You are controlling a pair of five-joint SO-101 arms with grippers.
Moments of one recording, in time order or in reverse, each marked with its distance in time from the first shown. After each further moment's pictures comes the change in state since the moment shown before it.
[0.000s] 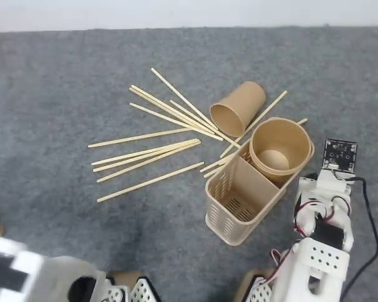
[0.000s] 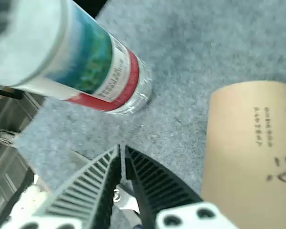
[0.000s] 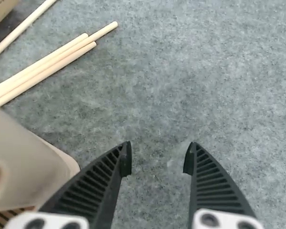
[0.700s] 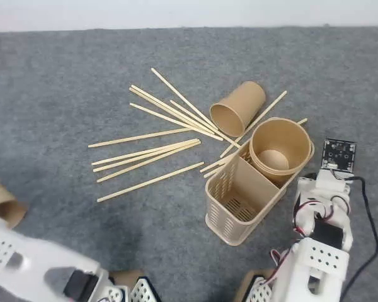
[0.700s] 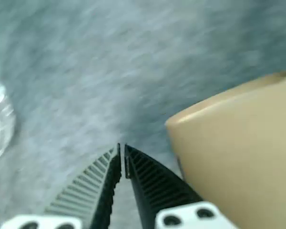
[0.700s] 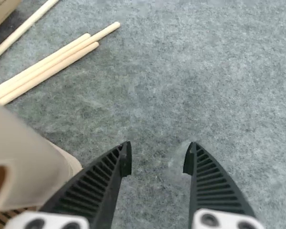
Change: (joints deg) left arm 10.1 35.7 -40.2 31.6 -1.2; right arm -1.0 0.0 0.0 0.0 0.0
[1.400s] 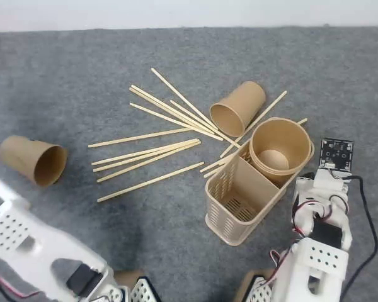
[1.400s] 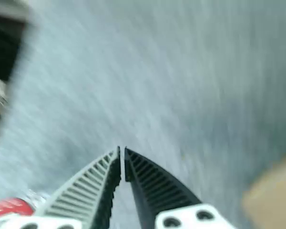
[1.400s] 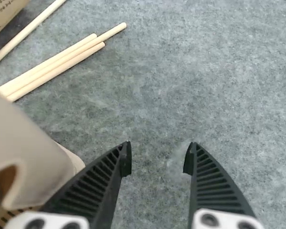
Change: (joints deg) left arm 13.2 0.1 -22.6 -2.7 12.4; right arm -0.6 0.0 0.0 0.0 0.0
